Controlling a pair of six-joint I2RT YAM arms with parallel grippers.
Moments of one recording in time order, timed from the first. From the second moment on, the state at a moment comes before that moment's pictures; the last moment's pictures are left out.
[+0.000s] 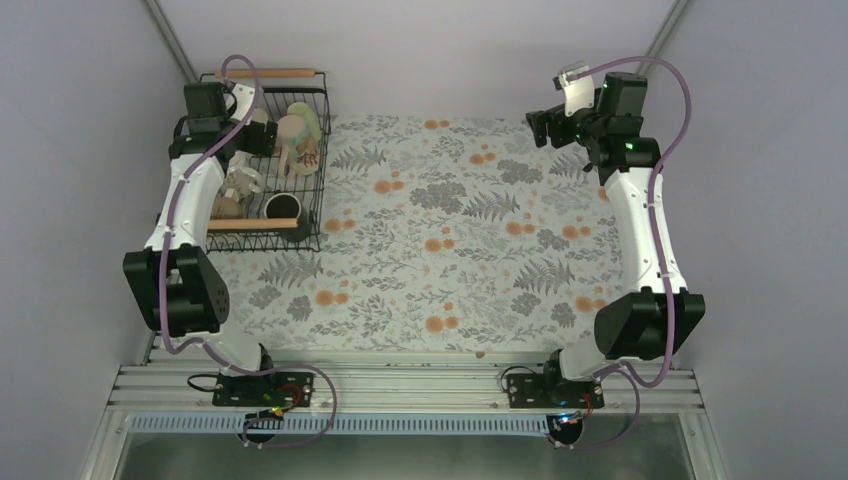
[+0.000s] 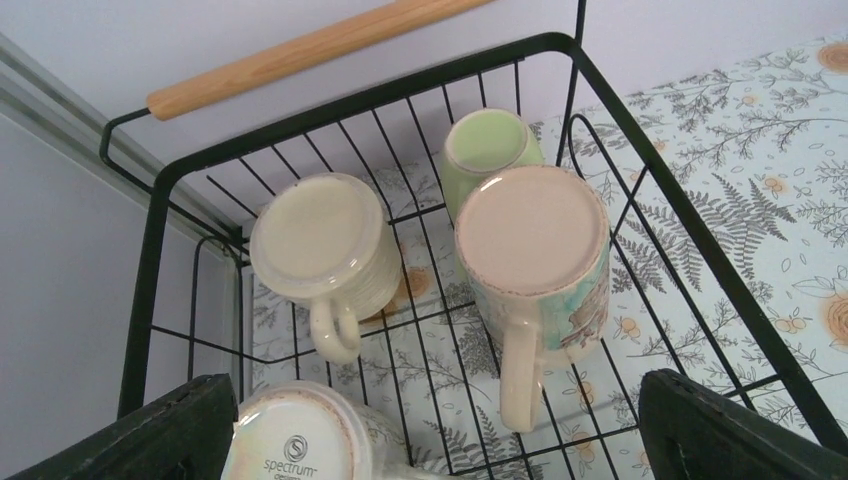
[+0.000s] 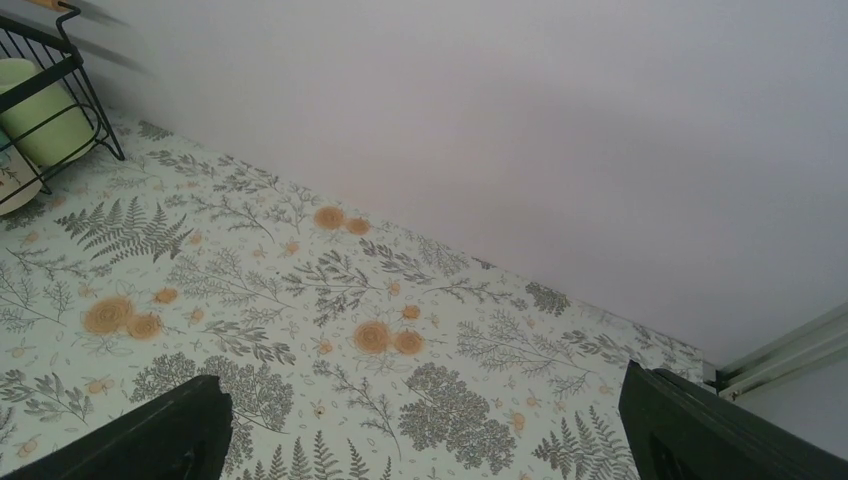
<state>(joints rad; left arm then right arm) 0.13 1.65 1.55 -0.49 0.13 0.32 -0.01 1.52 1.67 -0.60 -0.30 -0.32</state>
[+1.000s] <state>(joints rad) 0.13 1.98 2.05 -0.90 0.22 0.57 -0.01 1.51 1.56 -0.60 -0.35 -0.40</state>
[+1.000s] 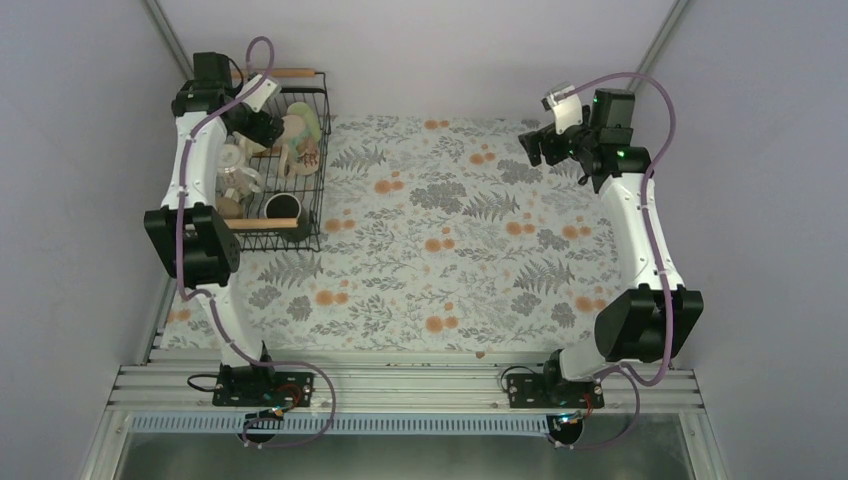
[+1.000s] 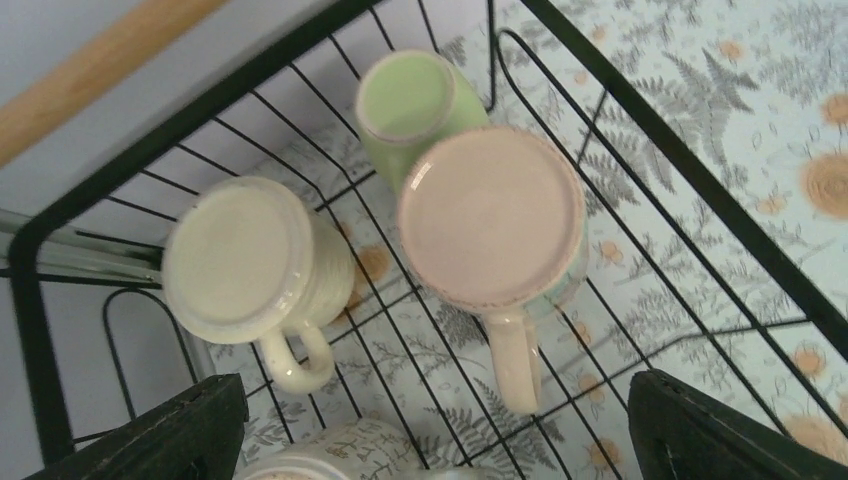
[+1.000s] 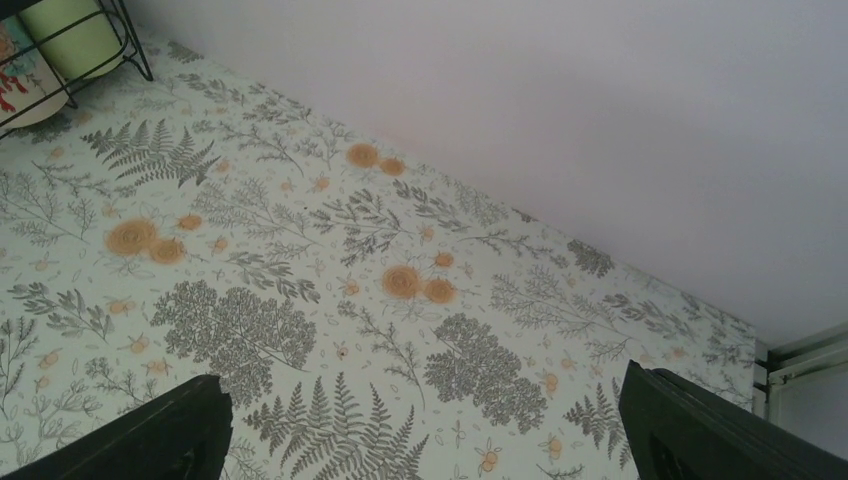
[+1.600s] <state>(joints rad) 0.13 2.20 2.11 -1.06 0.26 0.63 -0.01 1.50 1.45 -0.56 -0.35 -0.44</state>
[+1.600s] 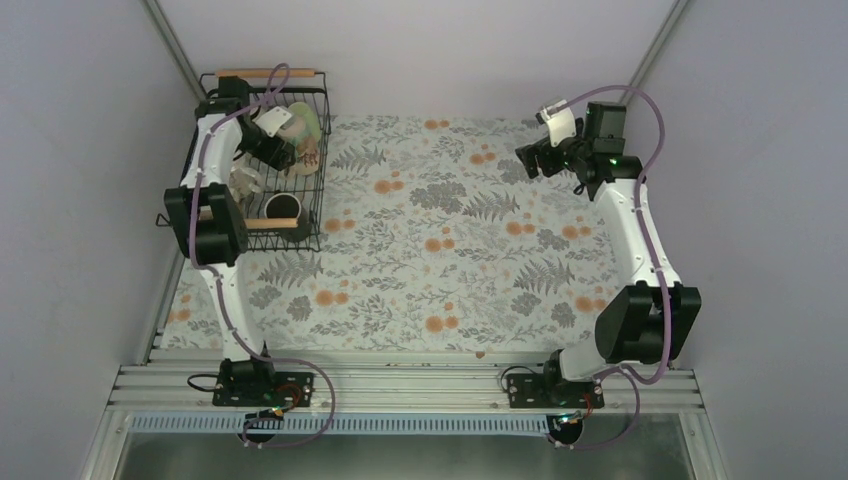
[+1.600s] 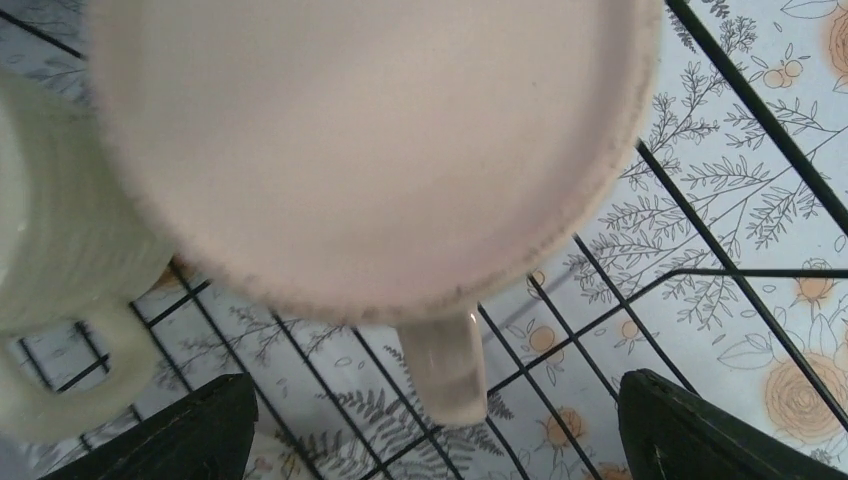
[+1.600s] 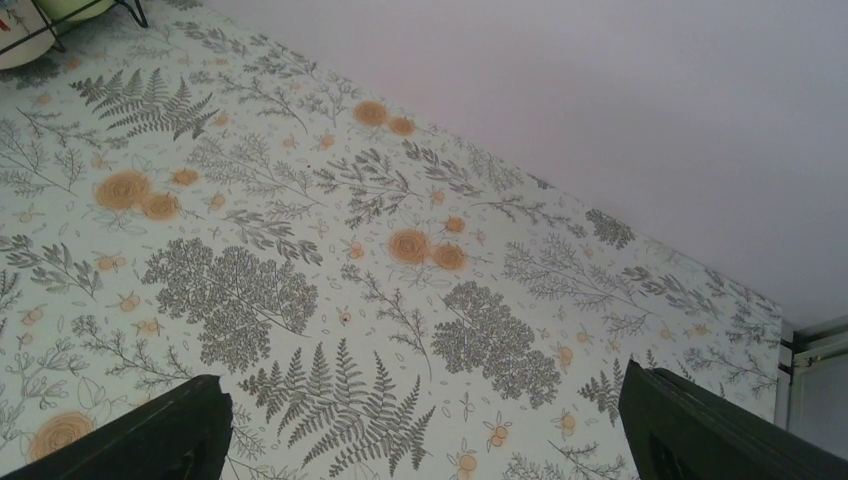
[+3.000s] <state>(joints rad) 0.12 2.19 2.06 -1.06 0.34 0.62 -0.01 1.51 1.48 -0.58 -0.39 -0.44</state>
